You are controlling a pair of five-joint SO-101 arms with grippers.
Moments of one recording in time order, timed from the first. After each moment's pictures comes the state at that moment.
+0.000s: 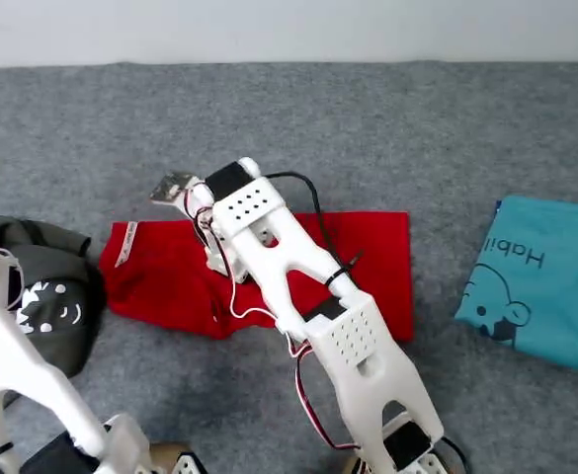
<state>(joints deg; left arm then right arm) -44.0 -21.6 13.6 95.9 -26.8 -40.1 50.1 -50.9 100.5 23.7</state>
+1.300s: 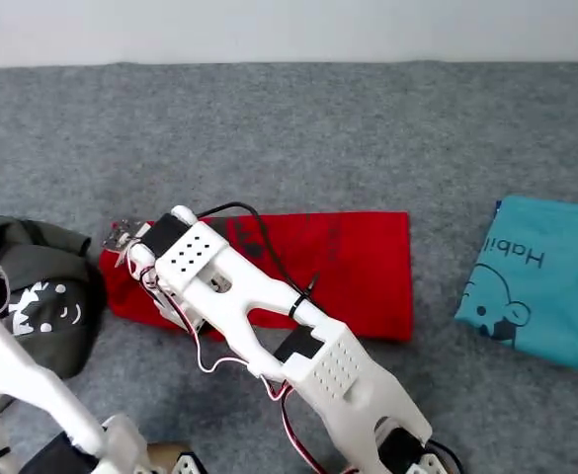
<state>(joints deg) -48.4 -21.6 13.6 95.9 -26.8 -54.2 45.1 -40.9 100.5 8.6</state>
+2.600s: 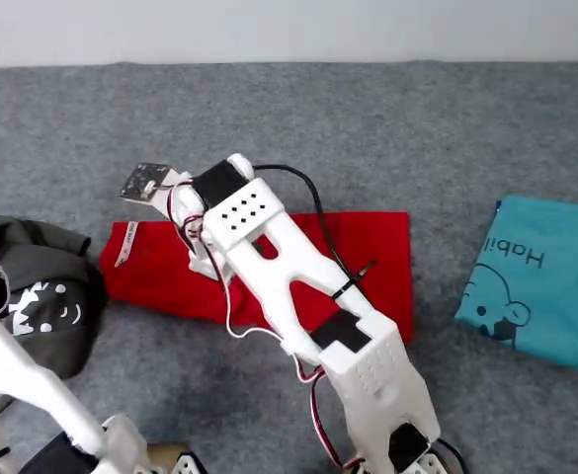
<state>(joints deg) -48.4 -21.6 13.6 95.9 -26.8 -44.9 34.2 -40.9 100.2 23.7</state>
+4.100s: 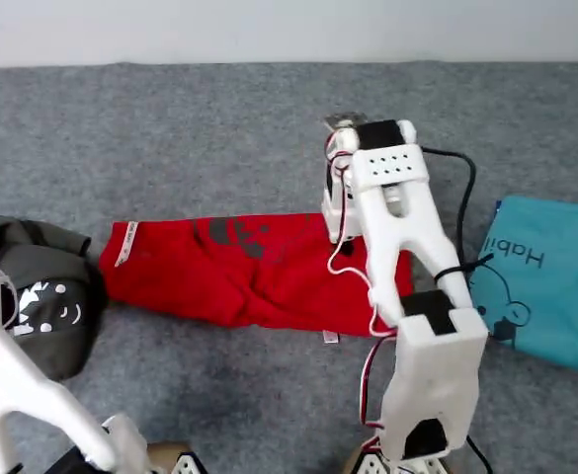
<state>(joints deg) -48.4 -27.3 16.4 98.3 -26.8 -12.5 28.0 -24.0 100.3 0.3</state>
